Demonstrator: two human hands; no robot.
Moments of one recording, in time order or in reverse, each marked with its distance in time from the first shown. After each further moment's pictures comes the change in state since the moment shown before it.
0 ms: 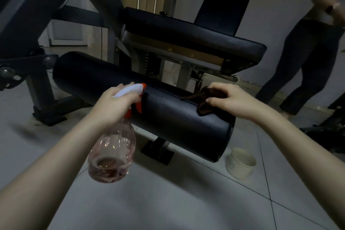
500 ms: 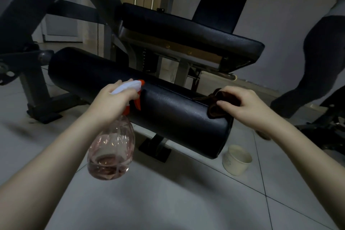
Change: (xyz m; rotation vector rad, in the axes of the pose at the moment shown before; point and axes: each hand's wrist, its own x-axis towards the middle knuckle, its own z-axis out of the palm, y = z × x) left_hand 0.002 -0.005 0.001 -0.054 0.006 0.012; right_hand -0.033 0.014 0.000 -0.084 0.164 -0.064
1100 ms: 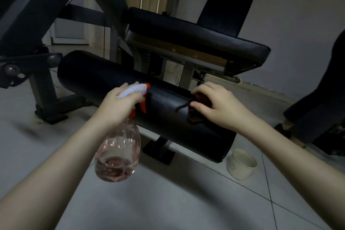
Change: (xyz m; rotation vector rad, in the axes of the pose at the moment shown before) left_hand 0.000 -0.003 0.000 -0.005 0.018 -0.003; right_hand 0.030 -0.038 0.033 -0.242 -0.034 -0.187
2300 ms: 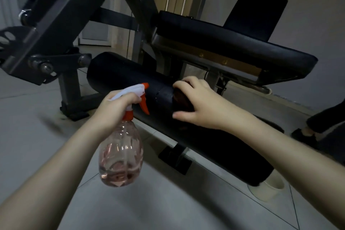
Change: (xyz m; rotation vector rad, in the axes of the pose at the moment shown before) left_hand 0.001 -0.016 -0.056 -0.137 0.133 -0.139; right_hand 0.075 -0.061 0.034 -0.008 -0.189 -0.154
